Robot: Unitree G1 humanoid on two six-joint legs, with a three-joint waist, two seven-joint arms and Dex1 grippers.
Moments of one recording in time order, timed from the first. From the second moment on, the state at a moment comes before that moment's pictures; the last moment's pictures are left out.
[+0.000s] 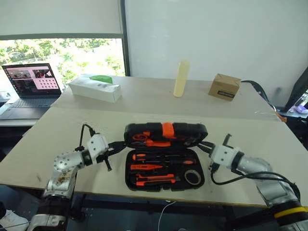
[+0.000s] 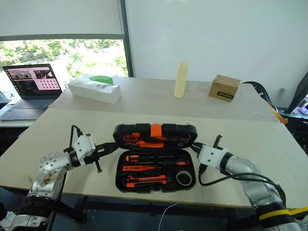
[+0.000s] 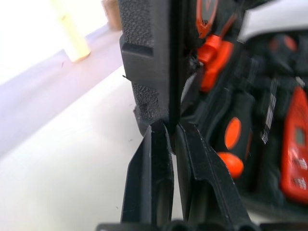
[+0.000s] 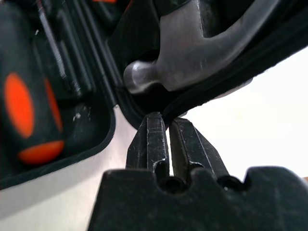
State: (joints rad) left arm -0.34 0.56 0.08 0.27 -0.20 -0.36 -1.10; right arm -0.25 -0.76 0.09 0.11 -0.17 -0.43 0.55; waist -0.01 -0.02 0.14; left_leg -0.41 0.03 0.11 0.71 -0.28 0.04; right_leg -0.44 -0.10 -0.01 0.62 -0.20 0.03
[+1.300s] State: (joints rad) left arm -0.54 0.63 -0.09 0.44 -0.23 -0.10 -1.26; right arm 0.12 -0.85 0.21 -0.48 0.19 0.20 0.80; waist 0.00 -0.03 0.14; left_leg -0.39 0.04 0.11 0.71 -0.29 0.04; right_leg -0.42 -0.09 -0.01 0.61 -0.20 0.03
